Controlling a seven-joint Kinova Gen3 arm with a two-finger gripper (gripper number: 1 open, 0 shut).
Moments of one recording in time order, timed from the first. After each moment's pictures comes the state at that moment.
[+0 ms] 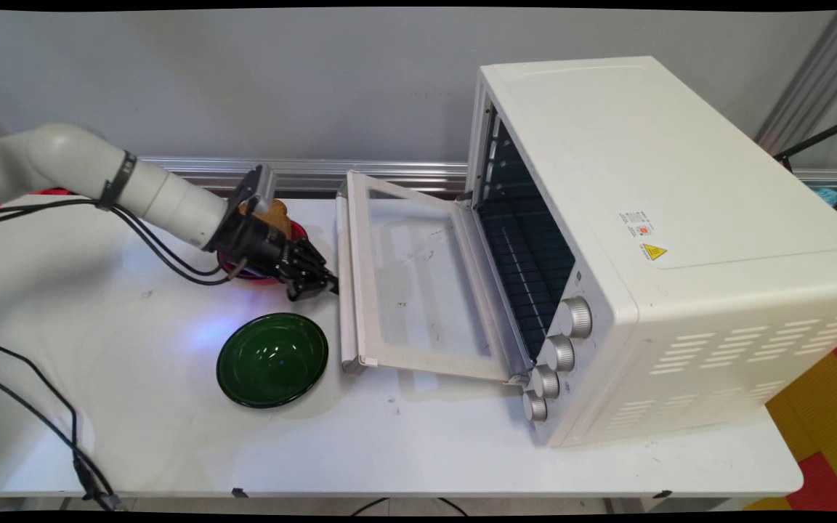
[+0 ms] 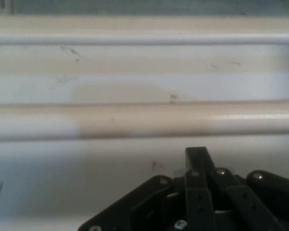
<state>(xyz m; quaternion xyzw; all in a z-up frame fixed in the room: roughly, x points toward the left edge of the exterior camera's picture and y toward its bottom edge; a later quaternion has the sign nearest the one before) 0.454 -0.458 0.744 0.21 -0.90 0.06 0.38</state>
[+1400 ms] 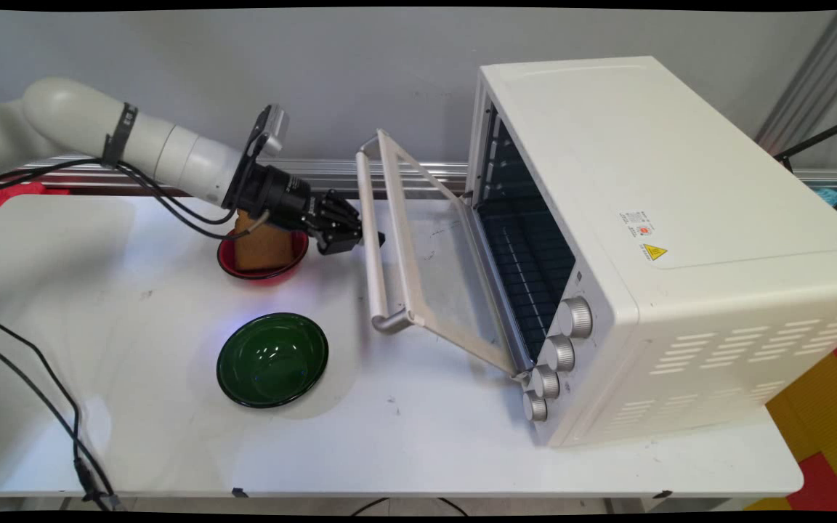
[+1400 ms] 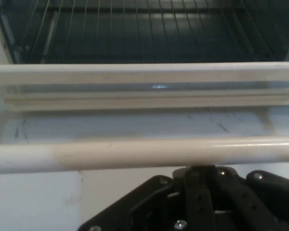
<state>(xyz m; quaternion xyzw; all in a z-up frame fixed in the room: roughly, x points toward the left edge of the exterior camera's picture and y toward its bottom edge) 0.423 -0.477 0.806 0.19 -0.86 0.07 0.46</state>
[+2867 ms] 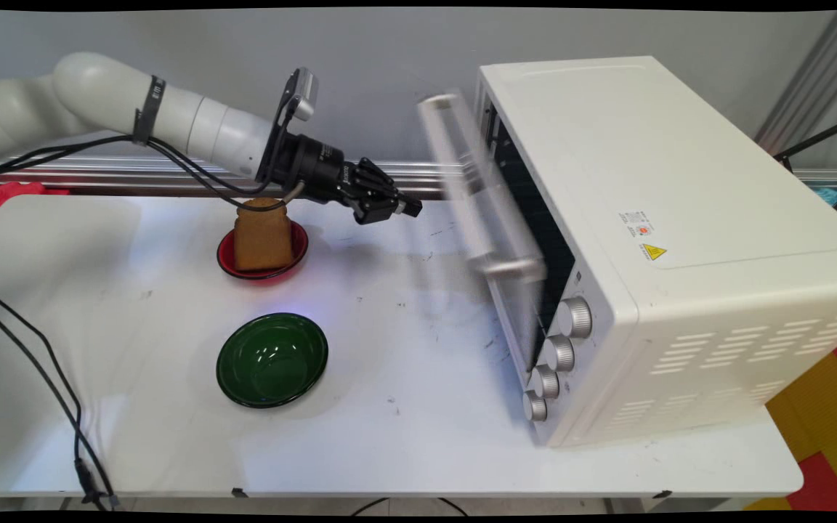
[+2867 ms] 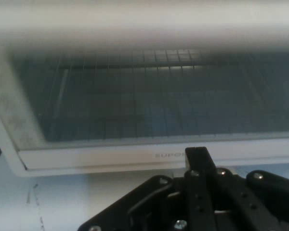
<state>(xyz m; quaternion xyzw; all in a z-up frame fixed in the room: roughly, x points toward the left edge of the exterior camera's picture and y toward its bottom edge) 0.386 -0.502 0.834 0.18 -0.84 0.09 0.50</state>
